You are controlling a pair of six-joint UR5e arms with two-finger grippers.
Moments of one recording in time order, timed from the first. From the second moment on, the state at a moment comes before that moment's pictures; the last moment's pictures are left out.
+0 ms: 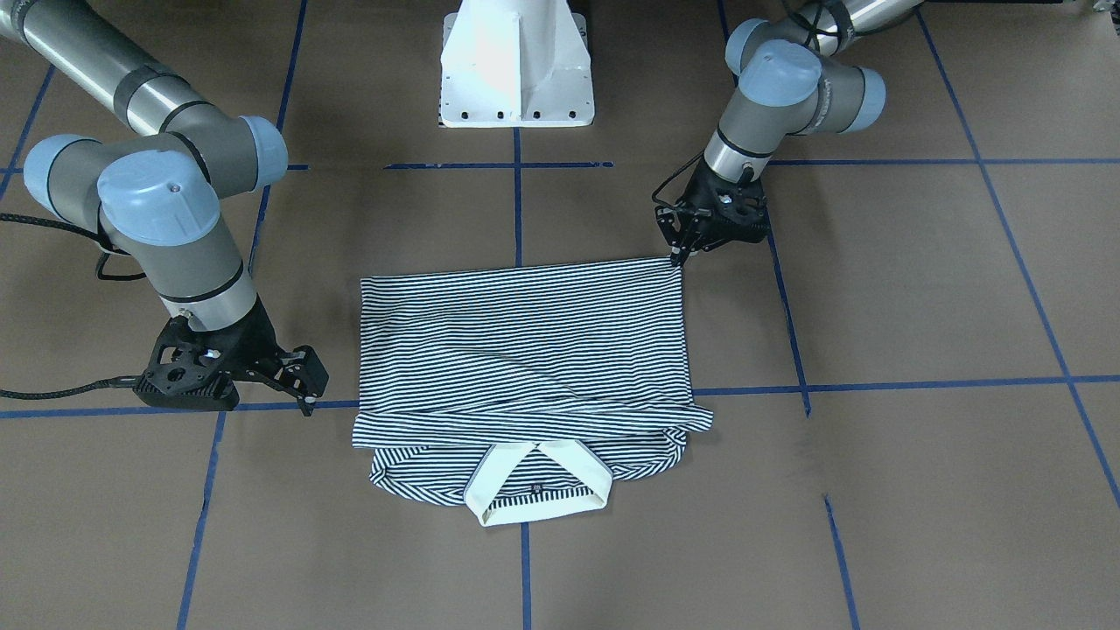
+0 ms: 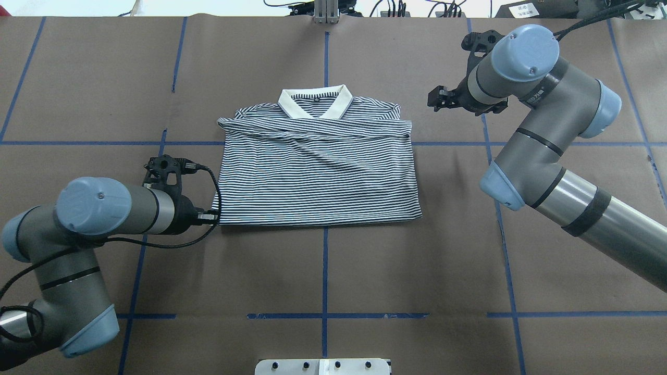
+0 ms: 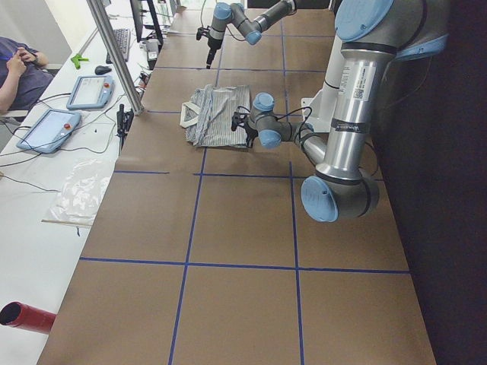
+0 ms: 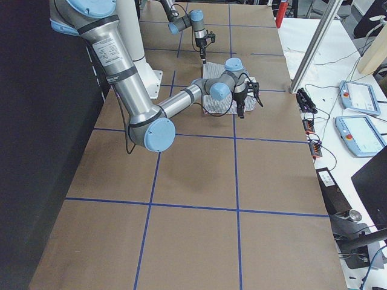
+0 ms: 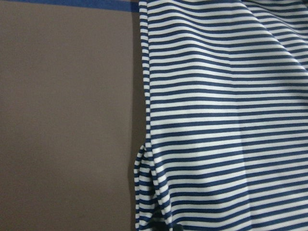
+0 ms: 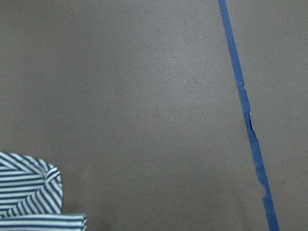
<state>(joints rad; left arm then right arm) -0.52 -1.76 -1.83 -2.12 -1.76 -1.13 0.83 -1.06 1.54 -1.28 1.84 1.10</state>
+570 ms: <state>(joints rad) -0.77 -1.87 -1.60 -2.13 -1.77 -0.81 0.83 -1.06 1.54 -1.28 1.84 1.11</state>
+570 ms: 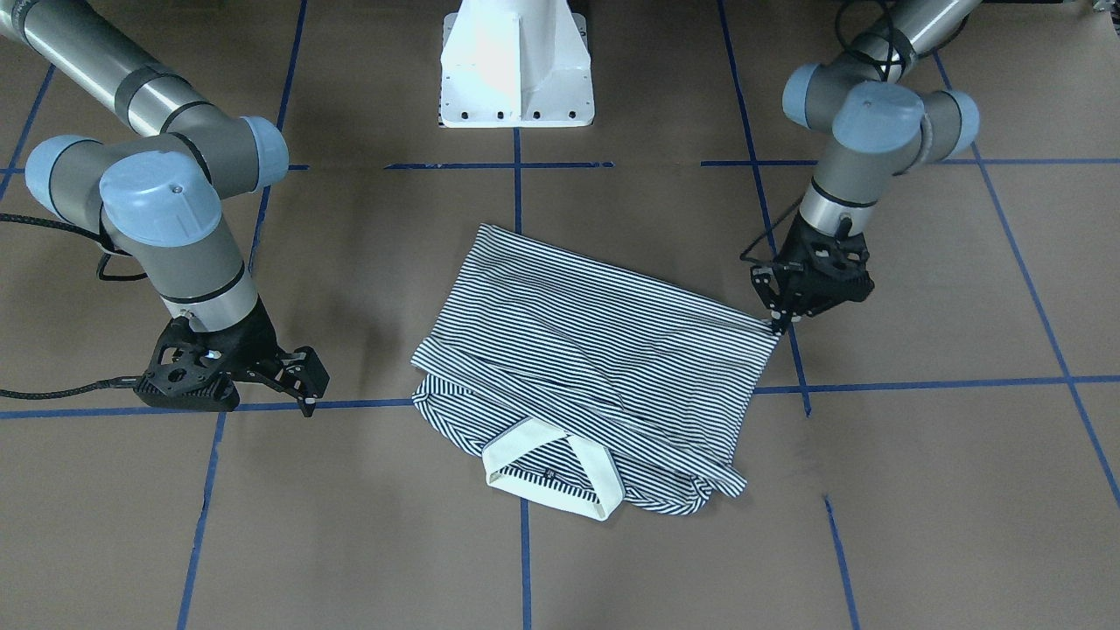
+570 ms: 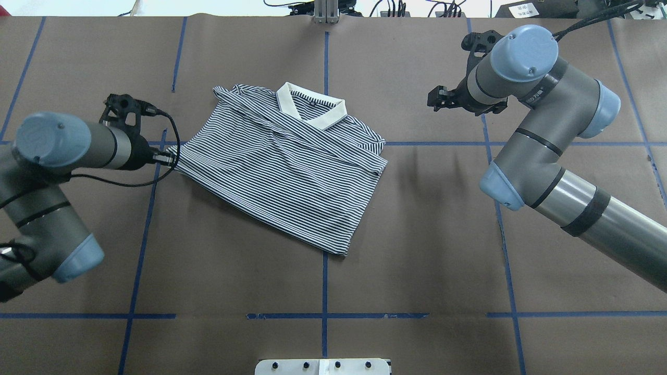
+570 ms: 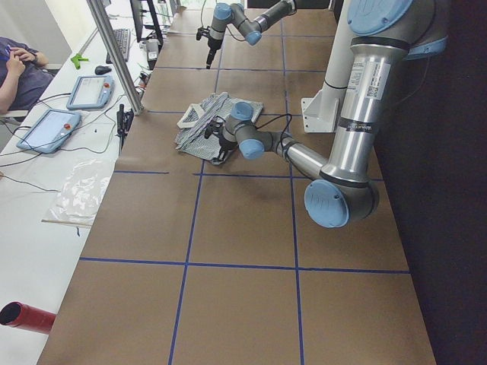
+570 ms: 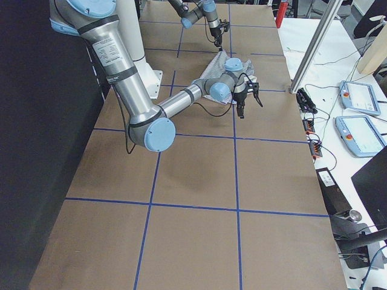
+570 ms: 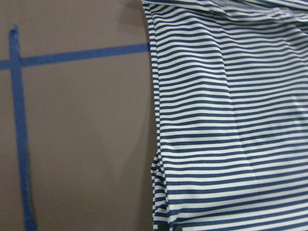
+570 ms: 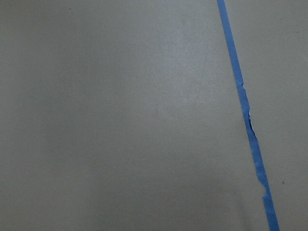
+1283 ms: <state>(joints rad) -0.93 -2.31 -0.88 -2.38 -1.62 -0.66 0.83 -1.06 1.54 -1.28 1.83 1.12</state>
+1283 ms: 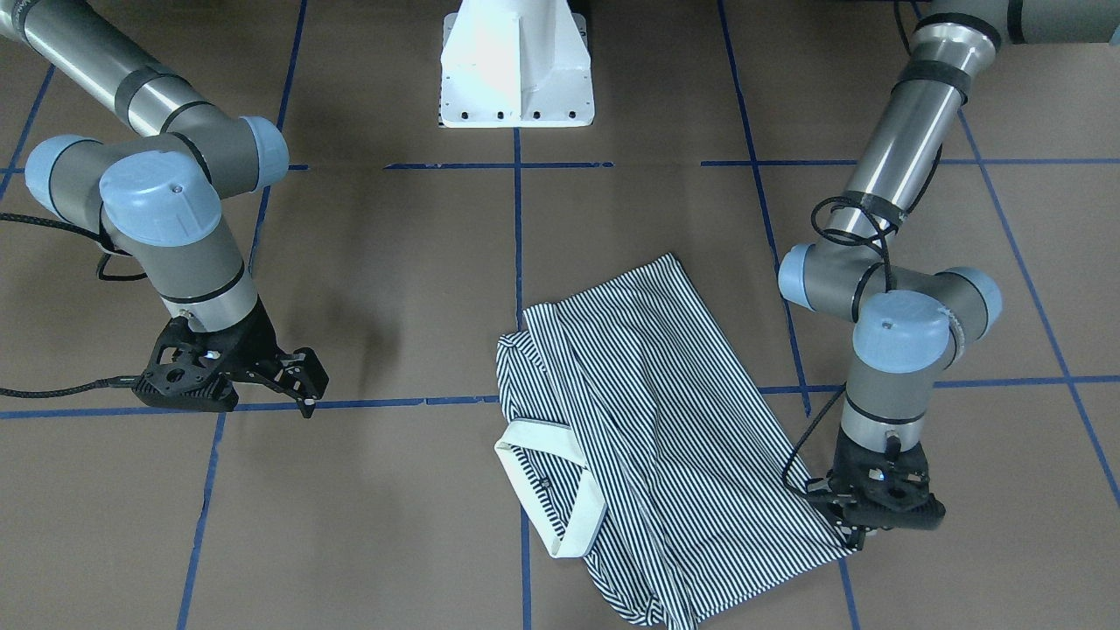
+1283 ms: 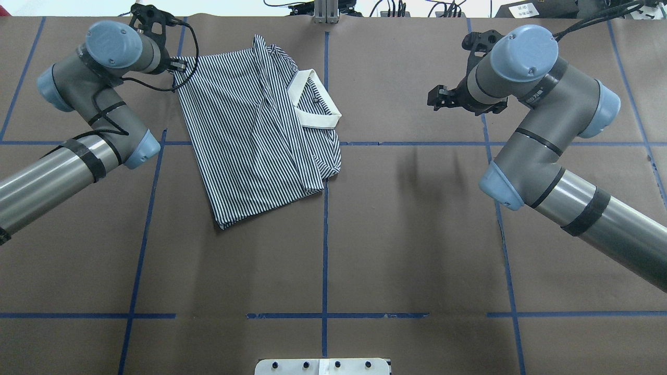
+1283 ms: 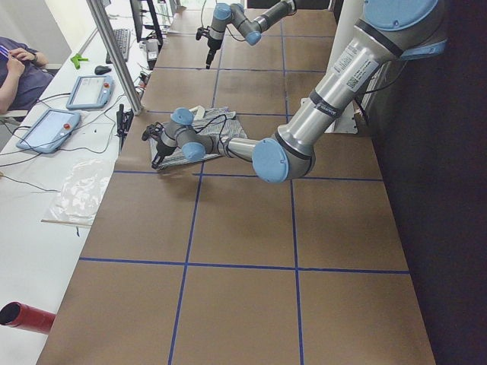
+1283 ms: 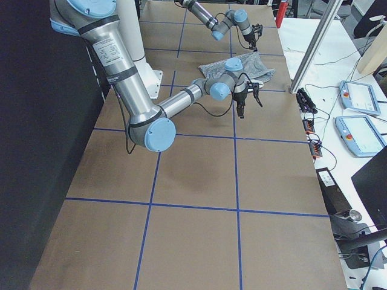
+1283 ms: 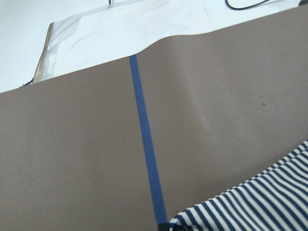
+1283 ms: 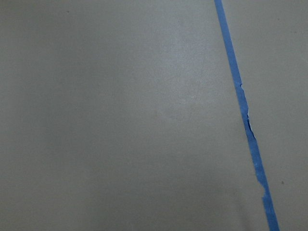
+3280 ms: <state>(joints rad) -1.02 -2.25 -0.97 -2.40 -1.75 -0.45 0.61 -0.53 0.92 -1.05 1.57 1.72</state>
